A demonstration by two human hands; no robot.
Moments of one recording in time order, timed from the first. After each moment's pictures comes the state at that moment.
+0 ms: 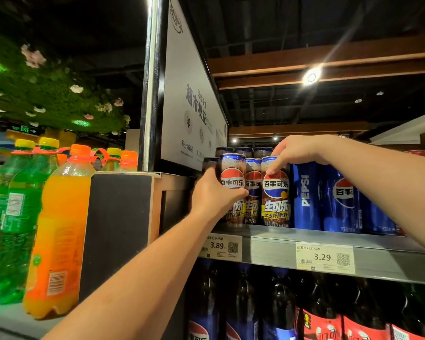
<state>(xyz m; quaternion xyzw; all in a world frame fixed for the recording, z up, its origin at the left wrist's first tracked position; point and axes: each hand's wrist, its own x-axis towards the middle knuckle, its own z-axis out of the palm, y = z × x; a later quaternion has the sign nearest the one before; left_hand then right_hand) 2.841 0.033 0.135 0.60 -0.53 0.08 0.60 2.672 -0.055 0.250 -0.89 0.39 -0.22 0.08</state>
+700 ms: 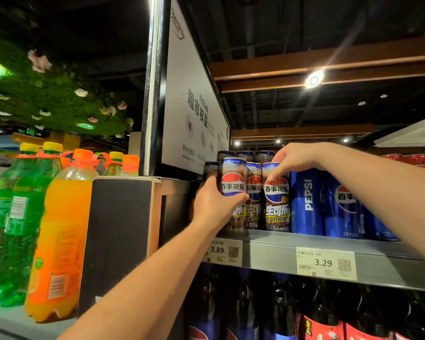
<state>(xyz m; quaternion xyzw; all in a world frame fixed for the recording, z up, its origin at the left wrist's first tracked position) 2.838 0.032 0.127 0.60 -0.51 0.07 0.61 2.674 -0.072 0.252 -0.90 0.39 -0.19 0.02</state>
